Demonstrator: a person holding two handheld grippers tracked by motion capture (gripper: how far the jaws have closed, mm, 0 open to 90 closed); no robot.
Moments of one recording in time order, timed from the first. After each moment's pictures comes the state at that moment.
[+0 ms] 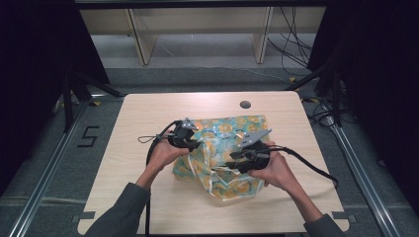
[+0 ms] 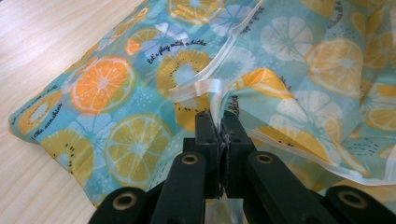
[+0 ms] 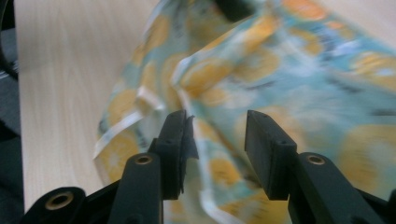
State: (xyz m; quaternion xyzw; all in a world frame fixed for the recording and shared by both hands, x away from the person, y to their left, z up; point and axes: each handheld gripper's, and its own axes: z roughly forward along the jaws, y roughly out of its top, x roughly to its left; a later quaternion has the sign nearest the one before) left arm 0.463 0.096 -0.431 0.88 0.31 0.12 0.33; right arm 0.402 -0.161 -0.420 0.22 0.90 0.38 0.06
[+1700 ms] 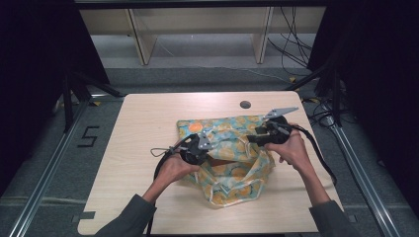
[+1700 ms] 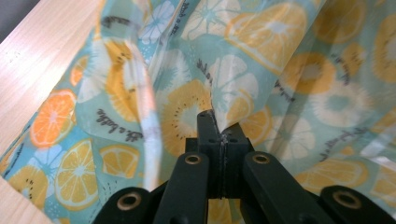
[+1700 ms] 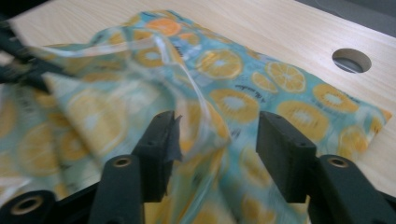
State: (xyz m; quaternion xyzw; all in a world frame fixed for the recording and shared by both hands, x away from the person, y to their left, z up) left arm 0.417 0.063 -0.430 0.90 0.23 0.18 0.32; right arm 0.452 -0.228 -0.398 0.37 0.83 0.39 0.12
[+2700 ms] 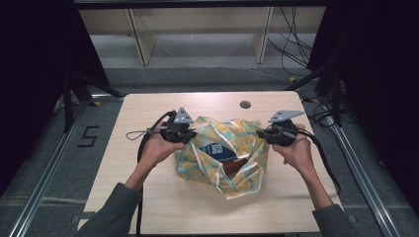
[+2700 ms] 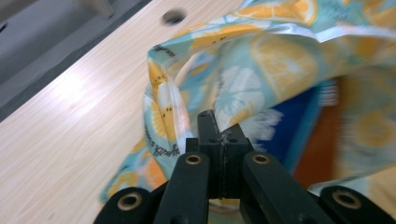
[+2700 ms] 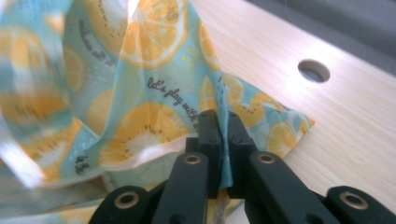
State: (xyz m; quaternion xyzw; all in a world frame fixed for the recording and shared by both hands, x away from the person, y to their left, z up) left arm 0.456 0.101 -0.383 0.87 0.29 0.19 0.35; right arm 0.451 -0.235 -0.399 0.36 0.84 0.37 0.17
